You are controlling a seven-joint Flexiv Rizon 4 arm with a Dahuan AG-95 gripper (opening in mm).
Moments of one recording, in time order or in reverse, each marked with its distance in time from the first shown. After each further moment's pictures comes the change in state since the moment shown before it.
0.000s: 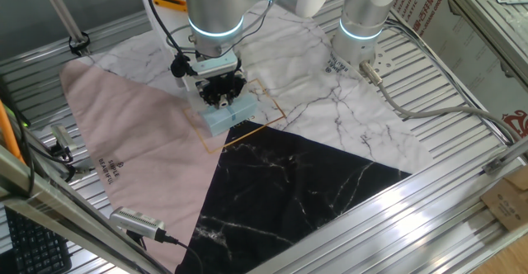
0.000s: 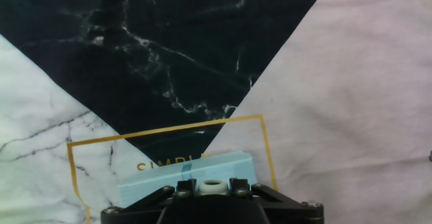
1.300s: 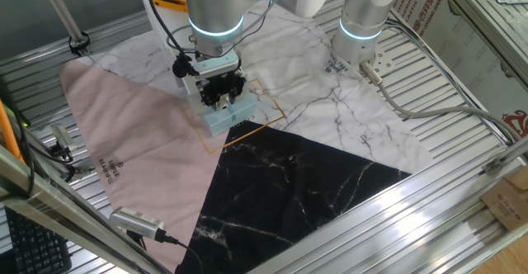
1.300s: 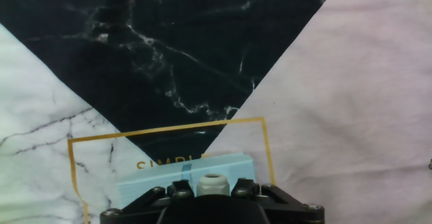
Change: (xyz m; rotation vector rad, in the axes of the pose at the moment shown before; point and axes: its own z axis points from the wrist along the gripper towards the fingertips) arm -0.001 0.000 -0.002 0.000 -0.007 -0.025
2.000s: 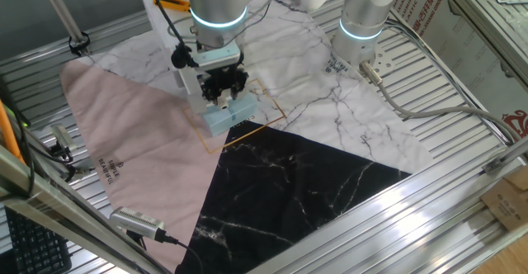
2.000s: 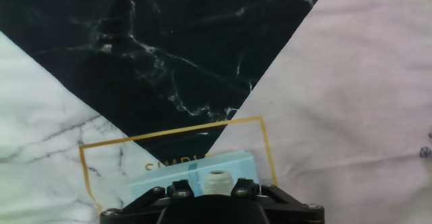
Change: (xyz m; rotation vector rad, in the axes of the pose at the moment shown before) arm -0.003 0.007 -0.033 0.003 0.004 0.079
